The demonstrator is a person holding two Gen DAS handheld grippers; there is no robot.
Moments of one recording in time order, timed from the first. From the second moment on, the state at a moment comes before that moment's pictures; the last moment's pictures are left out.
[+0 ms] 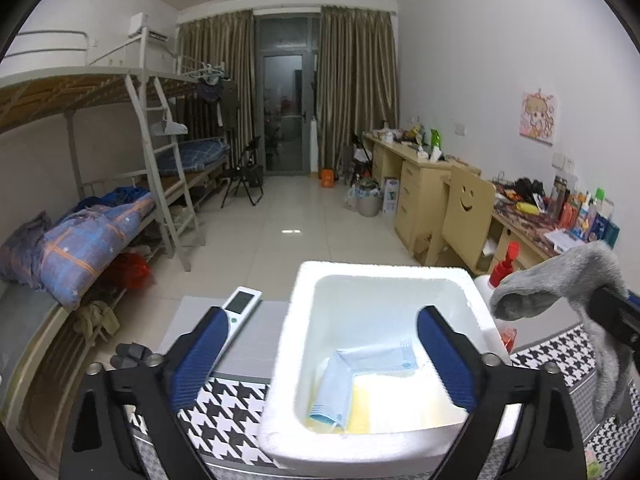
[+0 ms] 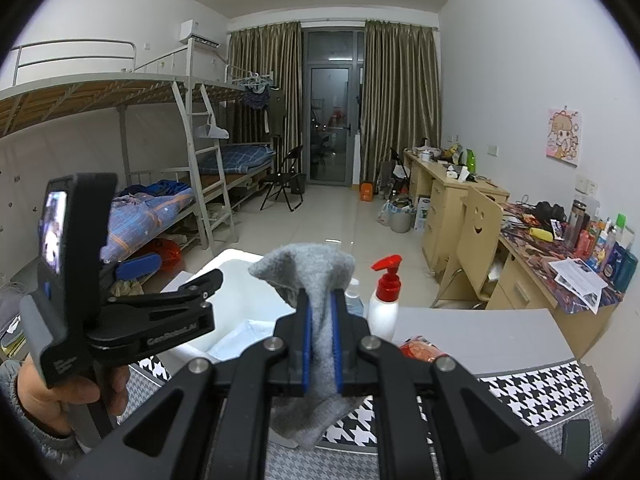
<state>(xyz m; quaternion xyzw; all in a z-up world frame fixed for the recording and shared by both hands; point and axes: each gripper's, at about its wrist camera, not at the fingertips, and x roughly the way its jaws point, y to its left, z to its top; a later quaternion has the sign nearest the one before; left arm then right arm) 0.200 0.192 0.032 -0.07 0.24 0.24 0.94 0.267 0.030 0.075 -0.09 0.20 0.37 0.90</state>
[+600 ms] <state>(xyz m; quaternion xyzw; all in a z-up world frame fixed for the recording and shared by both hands) 0.149 0.210 0.040 -0.07 0.20 0.28 0.93 0.264 0.063 0.071 -0.10 0.21 0.40 0.89</state>
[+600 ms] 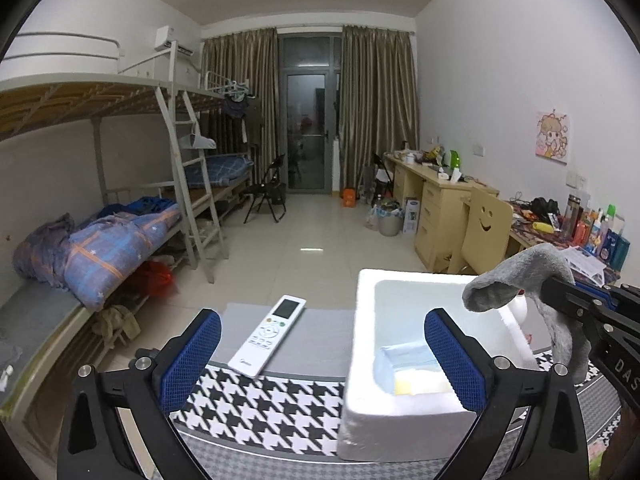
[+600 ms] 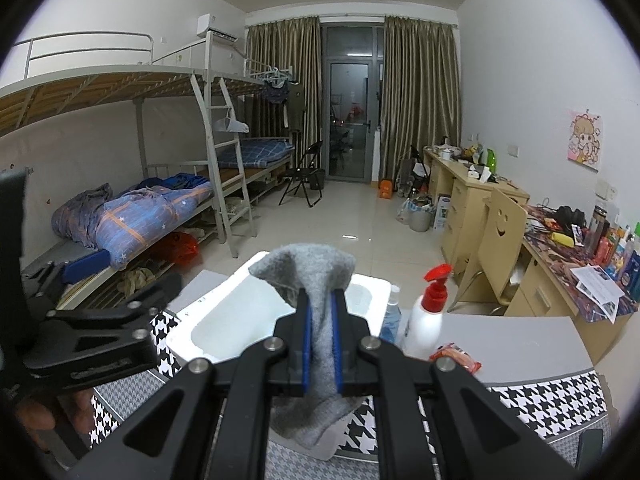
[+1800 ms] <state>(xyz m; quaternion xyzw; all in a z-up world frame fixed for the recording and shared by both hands) 0.113 0.241 0.015 -0.10 0.21 0.31 0.92 0.297 0.100 0.040 -0.10 0.27 0.40 0.87</state>
